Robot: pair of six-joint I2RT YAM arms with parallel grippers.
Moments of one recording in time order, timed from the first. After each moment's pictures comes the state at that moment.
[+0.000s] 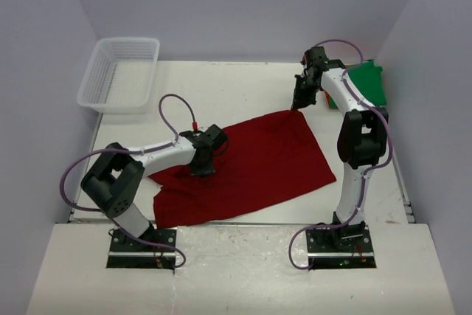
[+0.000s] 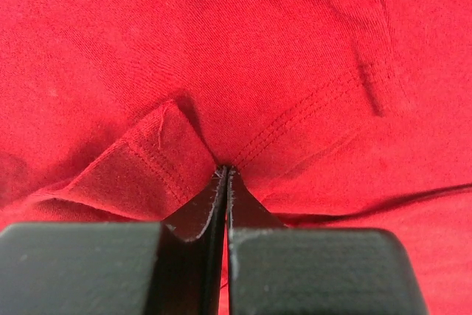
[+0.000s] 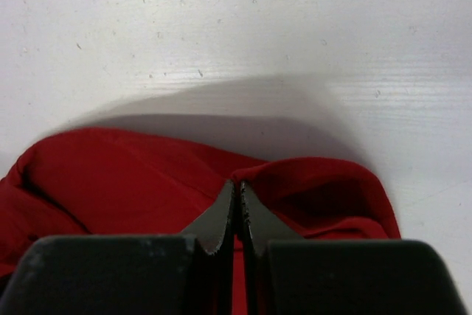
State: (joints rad) left arm -0.72 1.65 0.97 -0.69 -0.26 -0.76; right arm 0.15 2.10 1.86 -0.94 -0.16 0.34
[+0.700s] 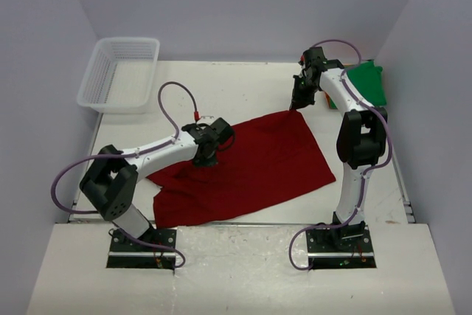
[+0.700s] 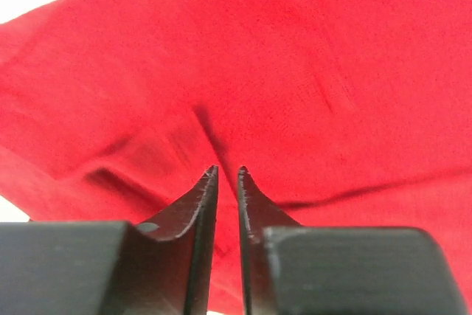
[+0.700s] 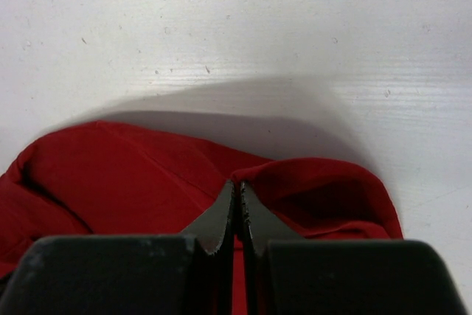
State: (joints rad) left arm -0.79 1.61 1.08 -0.83 -0.41 -0.83; right arm 0.16 2.10 1.86 -0.94 -0.17 0.34
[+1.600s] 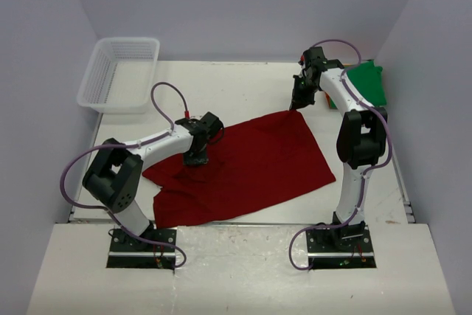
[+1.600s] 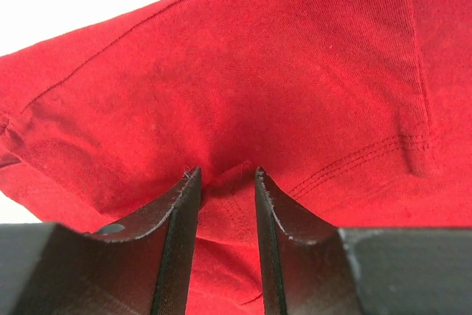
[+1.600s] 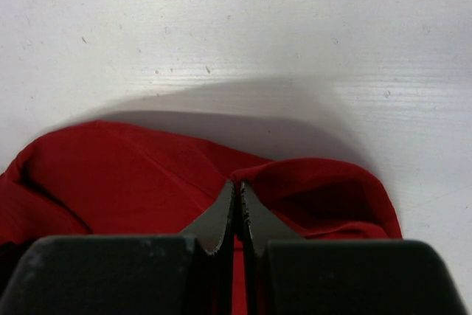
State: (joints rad) left arm -0.63 1.67 1.07 -0.83 -0.37 -0.74; right arm 0.16 2.10 1.86 -0.94 -0.18 0.33
